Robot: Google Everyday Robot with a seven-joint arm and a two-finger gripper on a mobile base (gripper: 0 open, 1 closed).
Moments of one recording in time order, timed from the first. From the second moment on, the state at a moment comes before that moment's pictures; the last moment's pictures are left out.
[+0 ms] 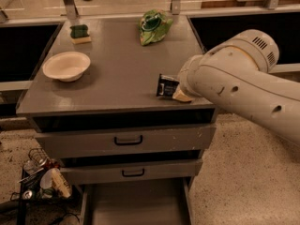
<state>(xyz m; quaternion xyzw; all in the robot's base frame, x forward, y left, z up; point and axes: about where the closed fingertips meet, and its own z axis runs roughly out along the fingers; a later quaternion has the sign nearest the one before) 0.589 -0.099 0.862 -0.57 0.71 -0.19 0.37</state>
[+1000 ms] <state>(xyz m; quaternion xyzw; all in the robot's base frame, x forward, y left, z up) 0.625 -0.101 0.863 -0.57 0.72 -0.16 0.37</state>
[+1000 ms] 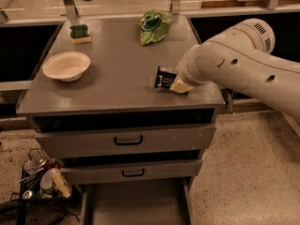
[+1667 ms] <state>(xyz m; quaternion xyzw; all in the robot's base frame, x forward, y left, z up) 0.615 -0.086 0.847 -0.58 0.72 -0.11 0.37</state>
